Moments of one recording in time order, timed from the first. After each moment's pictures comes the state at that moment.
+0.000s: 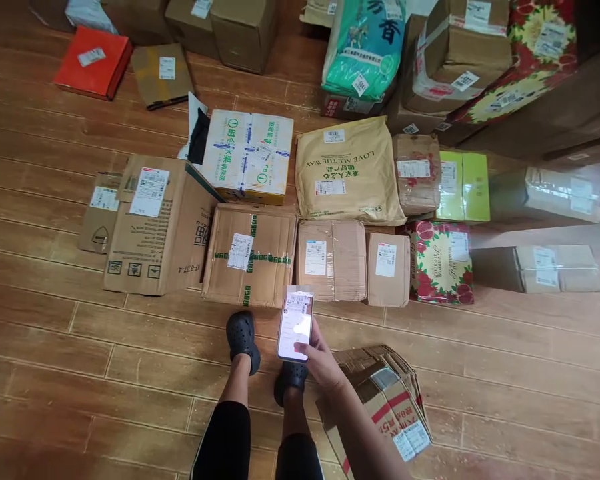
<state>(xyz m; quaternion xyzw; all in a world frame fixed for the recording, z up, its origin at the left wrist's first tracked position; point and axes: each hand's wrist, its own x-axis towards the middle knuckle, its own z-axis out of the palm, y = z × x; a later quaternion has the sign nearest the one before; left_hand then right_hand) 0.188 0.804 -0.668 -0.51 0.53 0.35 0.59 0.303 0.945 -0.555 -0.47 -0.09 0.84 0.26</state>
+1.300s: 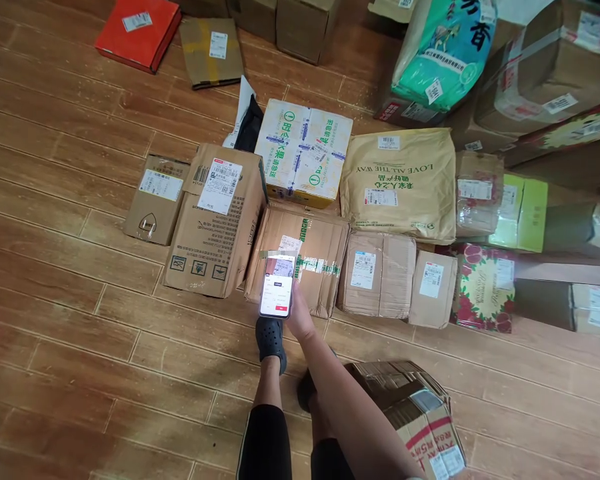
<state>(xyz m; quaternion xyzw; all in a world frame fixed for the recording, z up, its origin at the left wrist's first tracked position) 0.172 0.771 -0.630 -0.47 0.51 0.30 0.66 0.088 0.964 -0.602 -0.49 -0.12 0.82 0.27</state>
